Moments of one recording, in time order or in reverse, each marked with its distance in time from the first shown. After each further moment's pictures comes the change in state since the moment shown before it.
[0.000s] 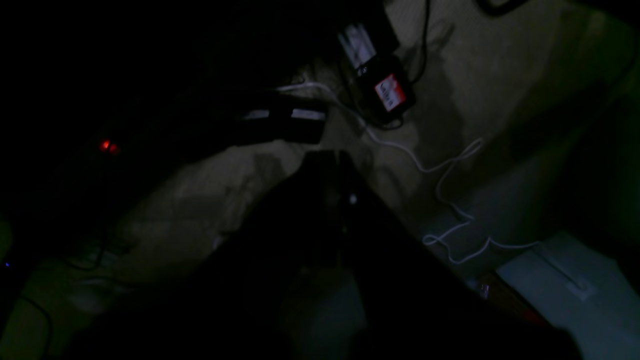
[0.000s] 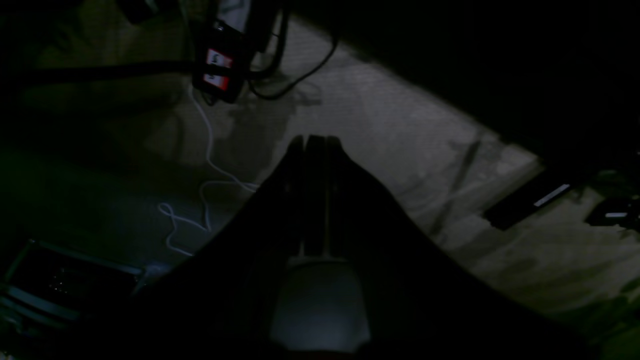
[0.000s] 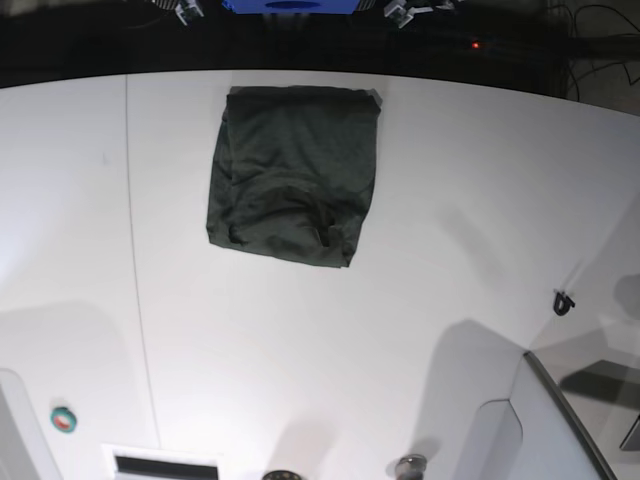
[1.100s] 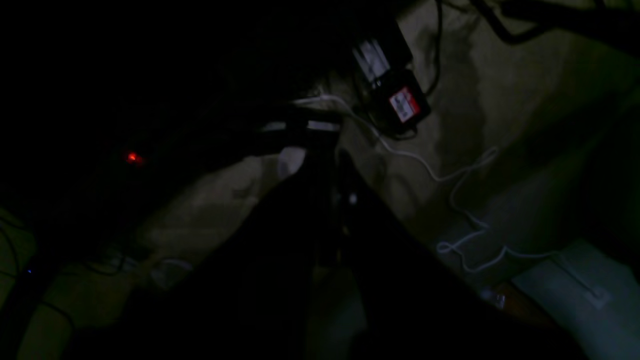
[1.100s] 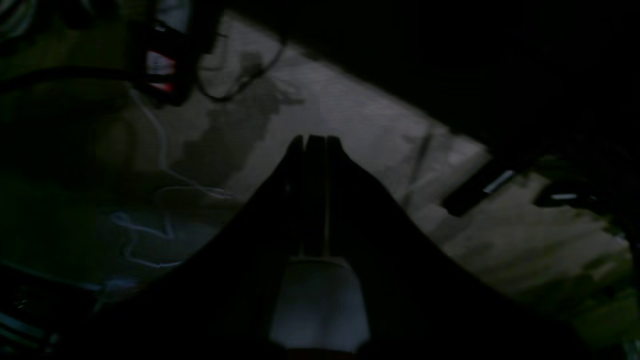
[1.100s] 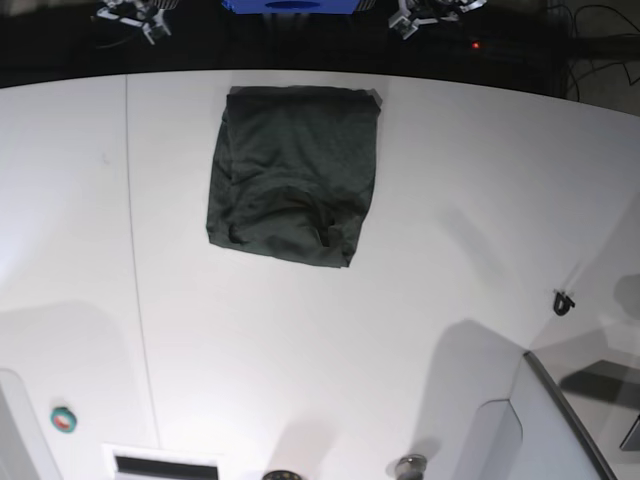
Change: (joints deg) left arm -1.7 -0.6 0.4 0.0 0.3 0.0 -0.1; right arm 2.7 5.1 -0.2 -0.3 0.0 0.0 -0.2
